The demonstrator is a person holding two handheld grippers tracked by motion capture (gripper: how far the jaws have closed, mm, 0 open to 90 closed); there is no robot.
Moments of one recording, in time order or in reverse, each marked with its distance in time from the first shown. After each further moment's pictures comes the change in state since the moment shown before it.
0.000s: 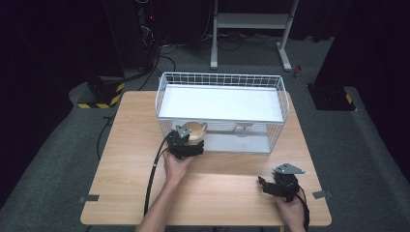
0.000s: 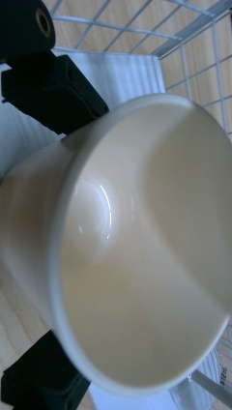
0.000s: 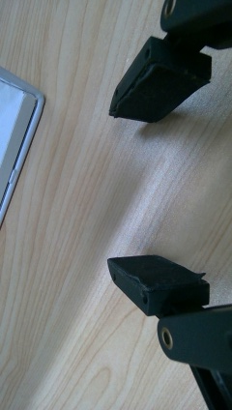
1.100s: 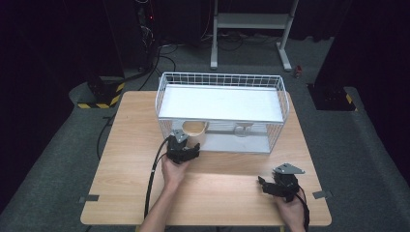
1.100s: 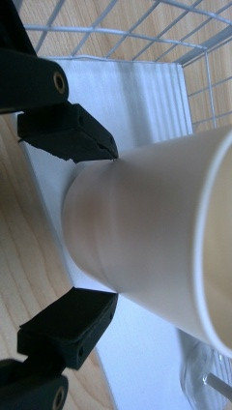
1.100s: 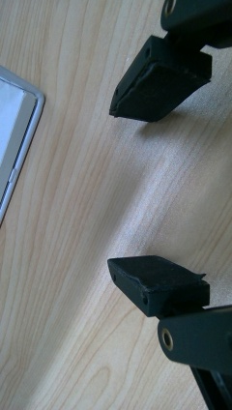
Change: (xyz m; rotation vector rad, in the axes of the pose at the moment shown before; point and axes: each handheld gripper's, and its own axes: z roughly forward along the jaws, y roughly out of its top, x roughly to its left) left arm -0.002 -0.014 -0.006 0.007 0.019 -0.016; right arm 0.000 0.000 0.000 0.000 0.001 0.001
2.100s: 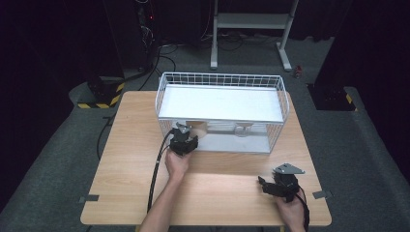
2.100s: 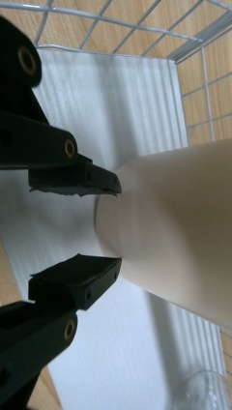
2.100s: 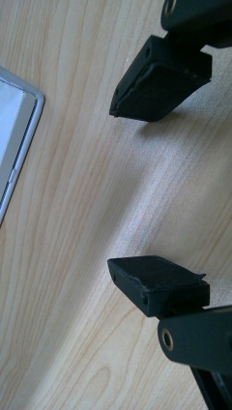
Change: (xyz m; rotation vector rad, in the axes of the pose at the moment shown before) left arm 0.004 0.017 0.027 0.054 0.022 -0.017; right arm 0.000 0.000 0.000 0.000 -0.001 0.001
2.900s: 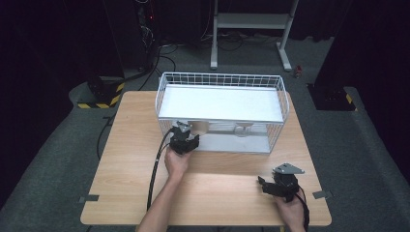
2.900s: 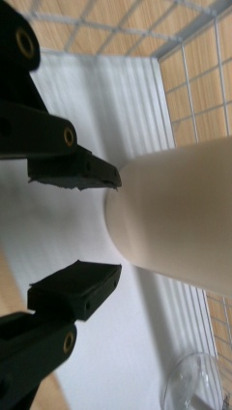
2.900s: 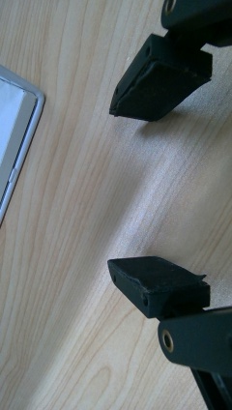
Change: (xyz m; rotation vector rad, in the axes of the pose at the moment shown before) left arm 0.002 0.005 -0.012 -0.028 -0.017 0.023; right arm 0.000 0.000 0.001 0.001 0.002 0.000
